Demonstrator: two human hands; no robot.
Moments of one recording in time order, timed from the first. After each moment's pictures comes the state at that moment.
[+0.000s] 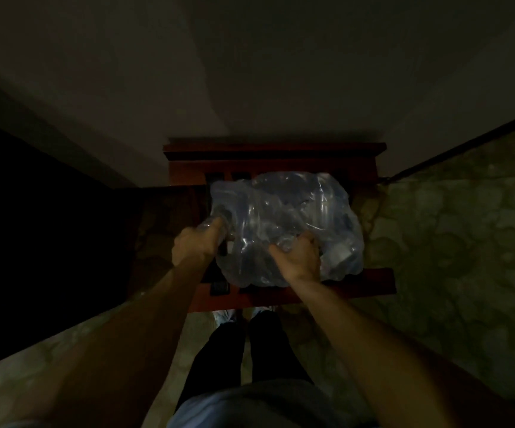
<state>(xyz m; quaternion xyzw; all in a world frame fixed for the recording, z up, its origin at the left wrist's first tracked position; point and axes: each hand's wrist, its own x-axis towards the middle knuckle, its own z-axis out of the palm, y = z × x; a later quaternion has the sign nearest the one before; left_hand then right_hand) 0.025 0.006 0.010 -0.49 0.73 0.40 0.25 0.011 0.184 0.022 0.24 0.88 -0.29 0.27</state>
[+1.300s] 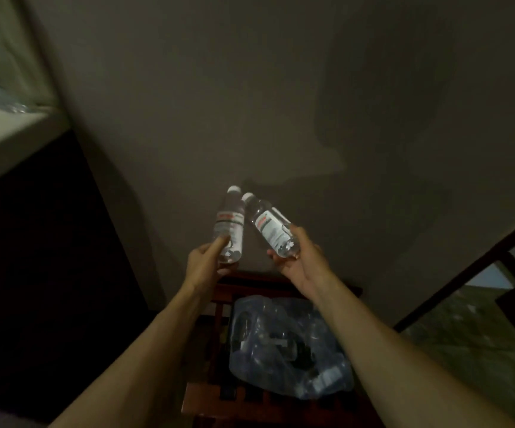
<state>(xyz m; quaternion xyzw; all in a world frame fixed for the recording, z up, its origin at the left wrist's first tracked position) 0.070 -0.018 0.272 -0.29 0.51 0.81 -0.10 0.011 0.143 0.319 0.12 0.51 -0.81 0.25</state>
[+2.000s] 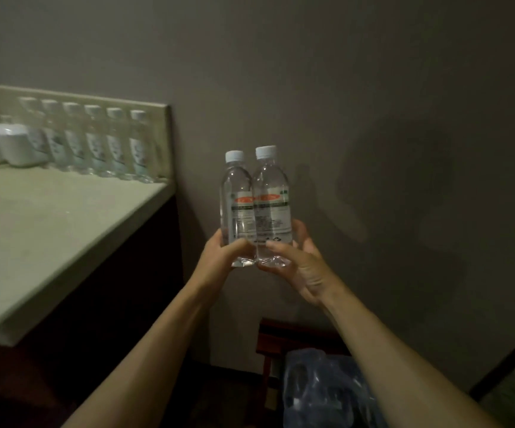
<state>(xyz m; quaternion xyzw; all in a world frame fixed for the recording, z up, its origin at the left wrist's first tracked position) 0.175 -0.135 0.409 -0.06 0.65 0.73 -0.19 0.108 0.017 0.422 -0.24 0.52 -0.78 0.26</state>
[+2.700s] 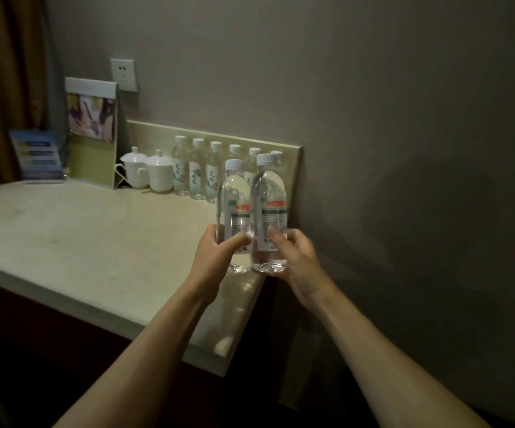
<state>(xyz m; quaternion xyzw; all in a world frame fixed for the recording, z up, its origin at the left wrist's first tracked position) 0.304 -0.393 0.453 -0.18 0.65 0.66 -0.33 0.229 -0.262 0.466 -0.29 0.56 -0.74 0.24</state>
